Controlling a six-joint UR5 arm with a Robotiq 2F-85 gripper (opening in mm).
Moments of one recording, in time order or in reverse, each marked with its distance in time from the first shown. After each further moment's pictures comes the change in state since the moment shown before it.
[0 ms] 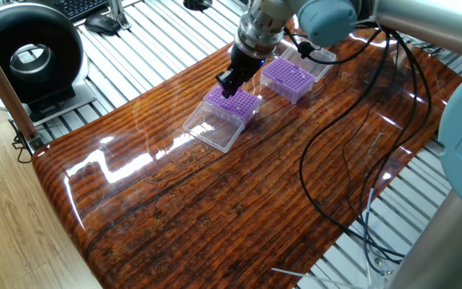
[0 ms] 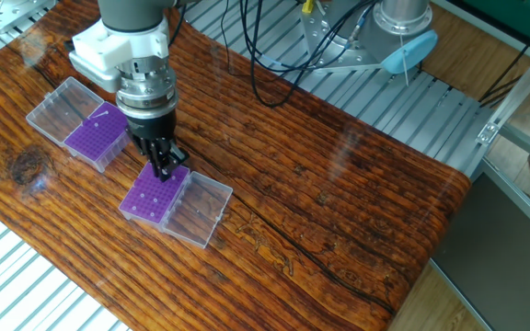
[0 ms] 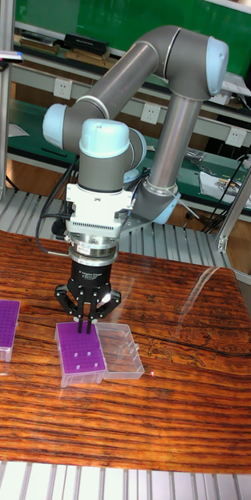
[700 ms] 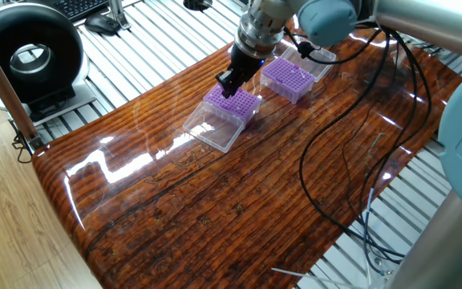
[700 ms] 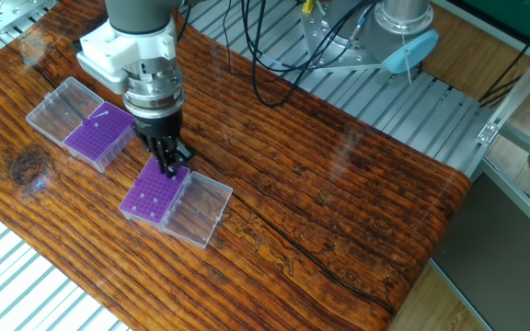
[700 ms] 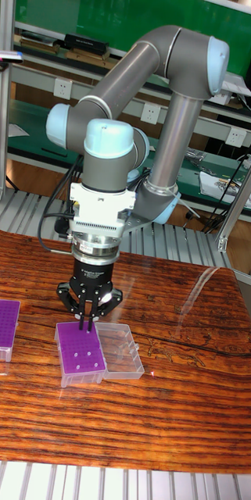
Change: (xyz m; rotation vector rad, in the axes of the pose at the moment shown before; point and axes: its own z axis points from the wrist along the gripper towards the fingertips) arm 0.007 0.002 0.000 0.012 0.009 0.006
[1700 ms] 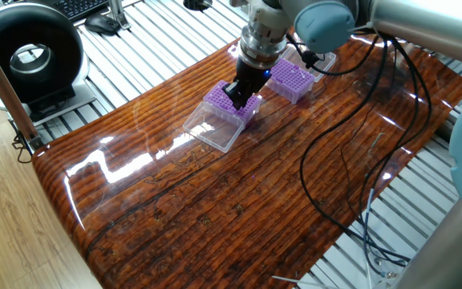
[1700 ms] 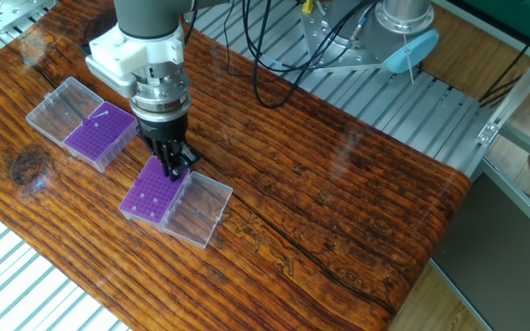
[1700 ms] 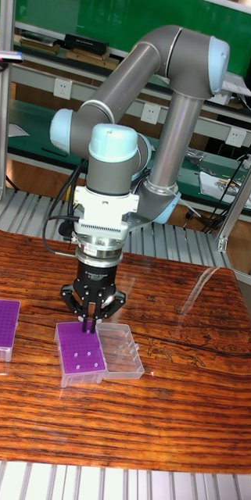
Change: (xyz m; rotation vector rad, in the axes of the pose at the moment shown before) arm 0.002 0.007 0.009 0.000 -0.018 0.000
